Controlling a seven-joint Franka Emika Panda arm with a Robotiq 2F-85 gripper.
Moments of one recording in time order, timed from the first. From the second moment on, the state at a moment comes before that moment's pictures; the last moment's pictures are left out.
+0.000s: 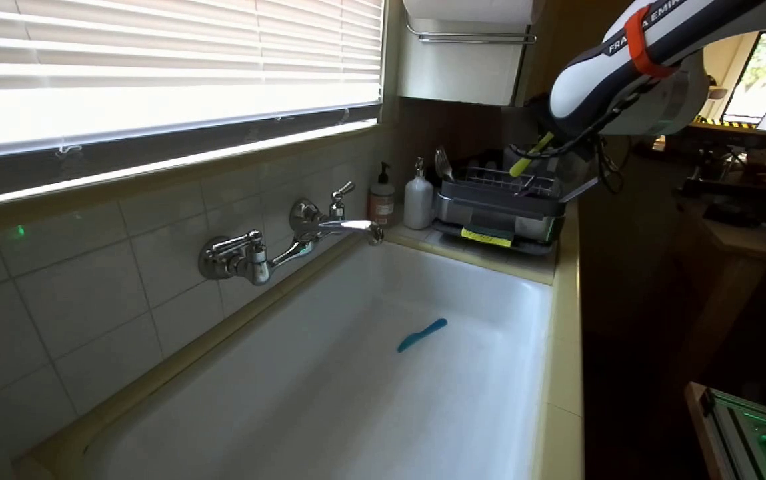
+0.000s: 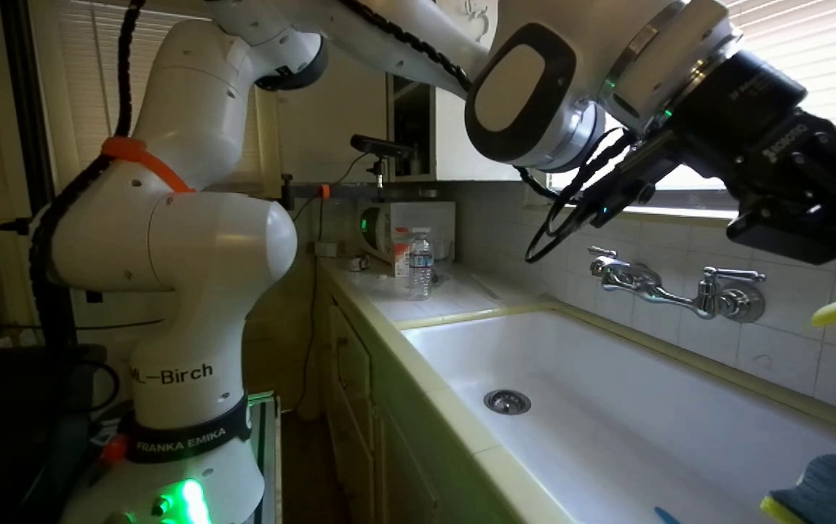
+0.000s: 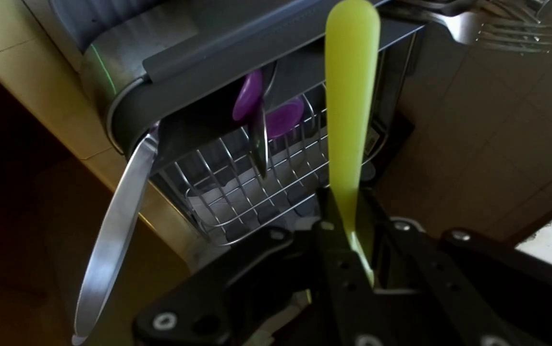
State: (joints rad) arm 1.35 0.51 -1.97 -2.46 0.55 3.02 0.79
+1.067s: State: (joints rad) arm 1.03 0.57 -1.71 -2.35 0.55 3.05 0.79
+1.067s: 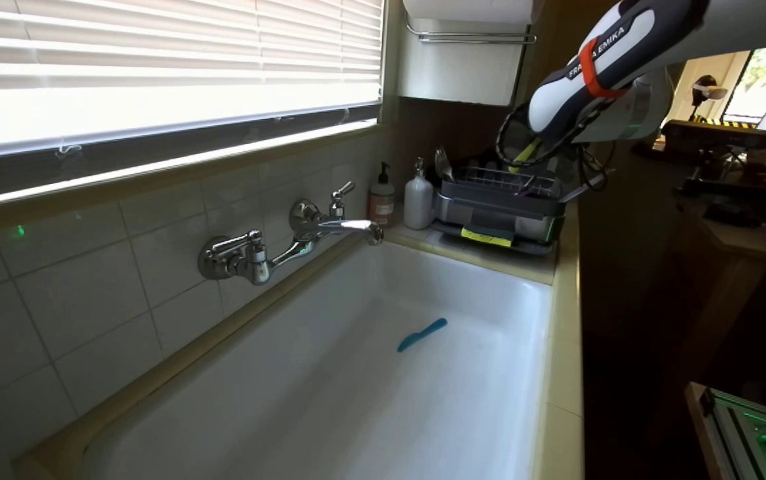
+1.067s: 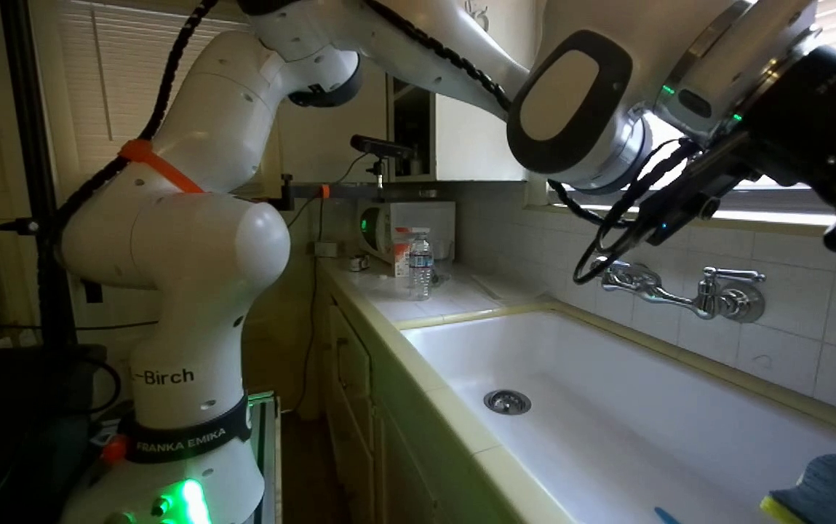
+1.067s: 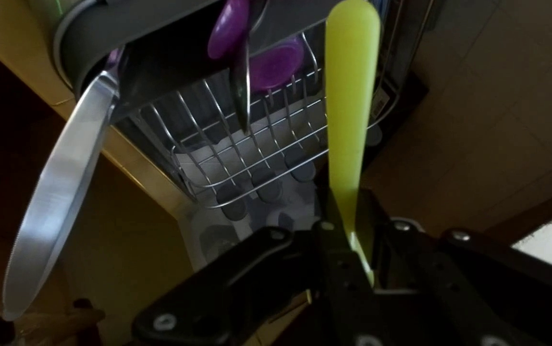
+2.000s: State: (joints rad) arm 0.74 0.70 -1.43 -2.27 0.55 3.21 0.79
